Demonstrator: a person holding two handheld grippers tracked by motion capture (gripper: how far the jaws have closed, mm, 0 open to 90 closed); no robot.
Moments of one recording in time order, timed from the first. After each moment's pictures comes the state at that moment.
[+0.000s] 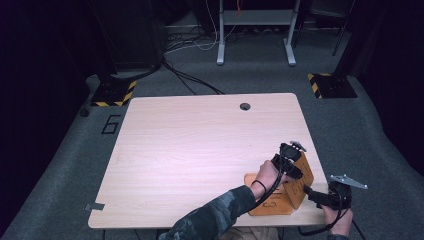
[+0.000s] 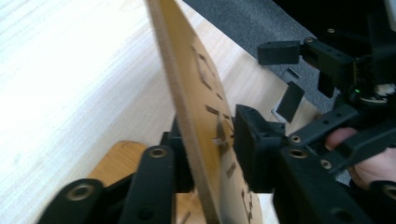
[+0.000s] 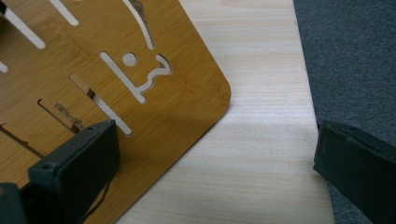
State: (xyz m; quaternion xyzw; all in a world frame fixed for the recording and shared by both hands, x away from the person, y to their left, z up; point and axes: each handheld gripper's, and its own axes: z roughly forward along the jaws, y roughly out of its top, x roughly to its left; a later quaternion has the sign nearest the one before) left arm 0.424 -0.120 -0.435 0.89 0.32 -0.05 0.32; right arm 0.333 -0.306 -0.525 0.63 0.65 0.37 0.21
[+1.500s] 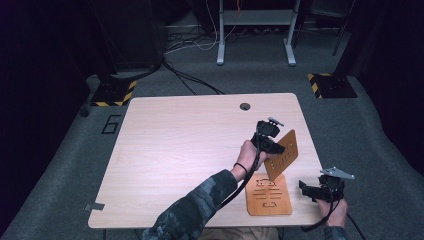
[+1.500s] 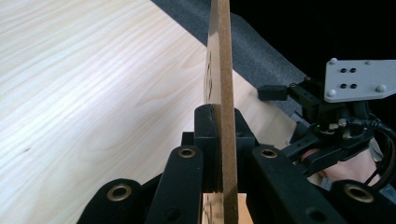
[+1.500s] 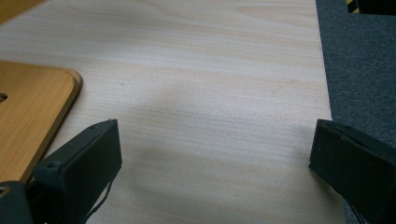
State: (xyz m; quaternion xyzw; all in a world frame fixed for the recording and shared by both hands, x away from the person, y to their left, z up) left arm 0.463 -0.051 -0.386 0.86 0.34 -0.02 0.38; right arm 0.359 -0.294 -0.528 0.59 0.69 0.33 0.23
